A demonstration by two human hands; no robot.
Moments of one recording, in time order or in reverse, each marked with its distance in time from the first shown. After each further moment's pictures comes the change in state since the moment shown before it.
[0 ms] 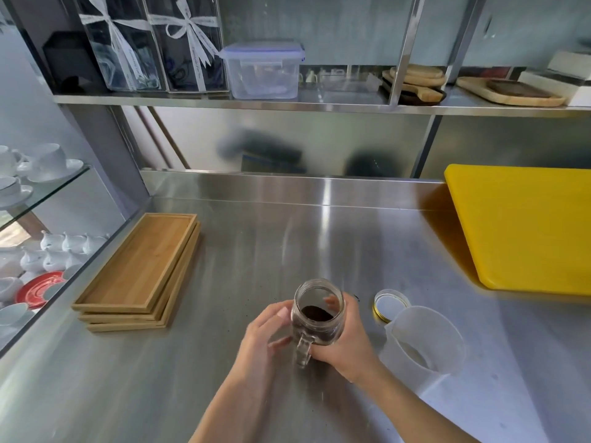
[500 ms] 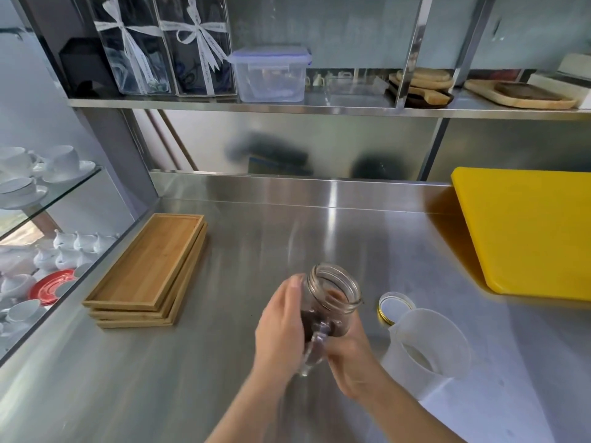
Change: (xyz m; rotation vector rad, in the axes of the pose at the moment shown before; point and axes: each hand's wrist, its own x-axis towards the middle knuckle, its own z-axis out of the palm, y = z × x) left_hand -0.012 0.042 0.032 0.166 0.252 0.272; right_hand -0.006 -0.023 0.013 0.574 -0.174 0.085
